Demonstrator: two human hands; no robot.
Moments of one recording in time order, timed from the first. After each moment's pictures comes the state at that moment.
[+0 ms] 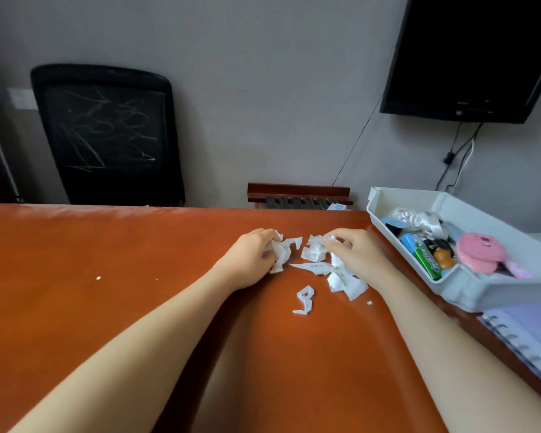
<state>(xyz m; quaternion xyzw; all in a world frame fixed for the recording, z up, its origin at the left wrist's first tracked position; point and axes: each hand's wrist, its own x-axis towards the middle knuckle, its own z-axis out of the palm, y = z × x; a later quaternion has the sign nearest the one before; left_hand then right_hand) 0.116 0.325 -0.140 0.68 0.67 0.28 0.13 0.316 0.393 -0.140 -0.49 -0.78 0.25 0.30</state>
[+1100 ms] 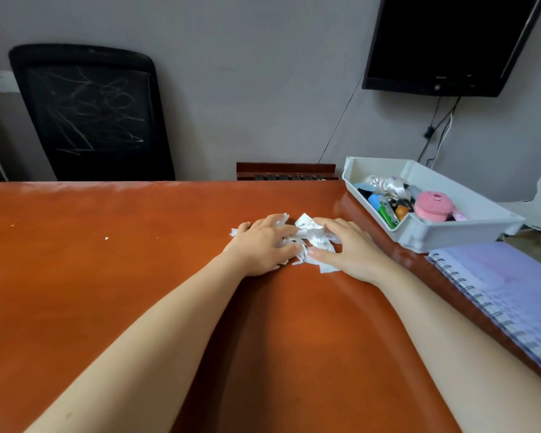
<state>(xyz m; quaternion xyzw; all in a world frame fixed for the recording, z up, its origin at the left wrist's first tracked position) 0.163 0.277 -0.150 0.75 0.64 0.14 0.08 0.358 0.305 -0.142 -0.47 -0.85 0.14 0.19</state>
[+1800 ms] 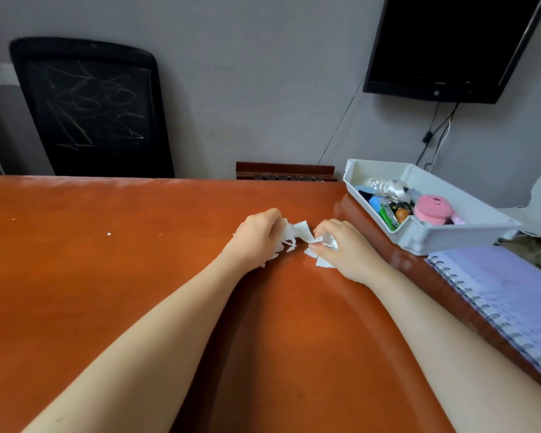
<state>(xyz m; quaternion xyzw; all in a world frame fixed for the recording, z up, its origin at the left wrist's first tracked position) 0.161 0.267 -0.145 0.70 0.62 0.34 0.07 0.347 0.311 -0.149 -0.44 -0.86 0.11 0.24</state>
